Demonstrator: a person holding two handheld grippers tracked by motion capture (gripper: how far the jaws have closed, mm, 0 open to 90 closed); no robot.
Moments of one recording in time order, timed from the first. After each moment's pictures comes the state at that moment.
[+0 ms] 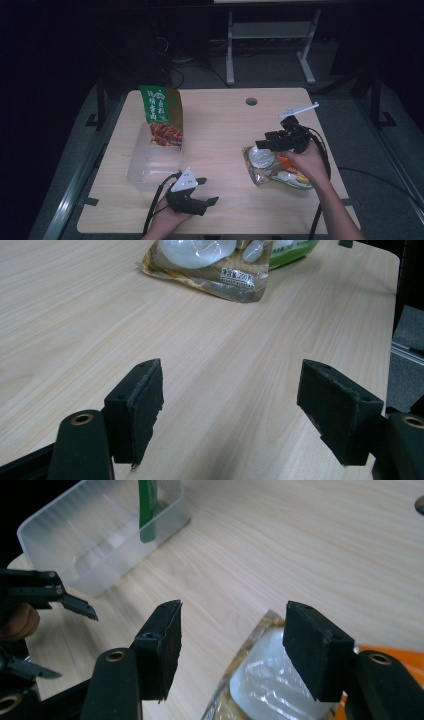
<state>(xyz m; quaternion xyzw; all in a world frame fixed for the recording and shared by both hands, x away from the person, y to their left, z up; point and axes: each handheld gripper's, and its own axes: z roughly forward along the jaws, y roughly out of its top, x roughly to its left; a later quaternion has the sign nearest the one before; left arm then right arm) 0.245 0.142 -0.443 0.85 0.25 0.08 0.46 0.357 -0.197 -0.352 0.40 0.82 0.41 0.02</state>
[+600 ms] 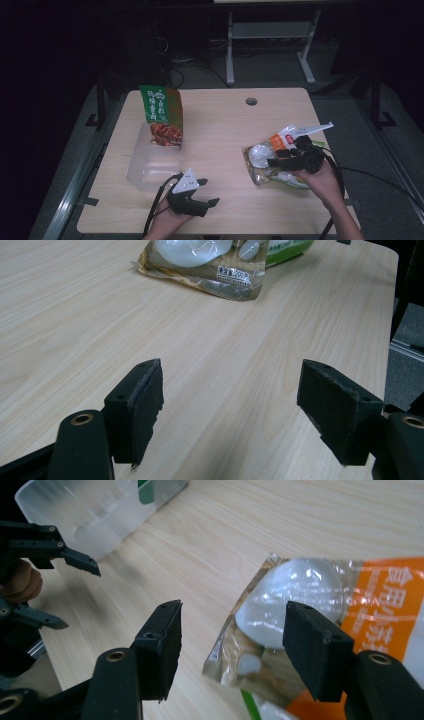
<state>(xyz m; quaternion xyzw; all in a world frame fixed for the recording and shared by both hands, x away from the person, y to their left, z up) 0.243 0.140 -0.444 0.85 0.25 0.08 0.46 0.313 -0.224 -0.375 0.42 0.81 0.40 0.01</state>
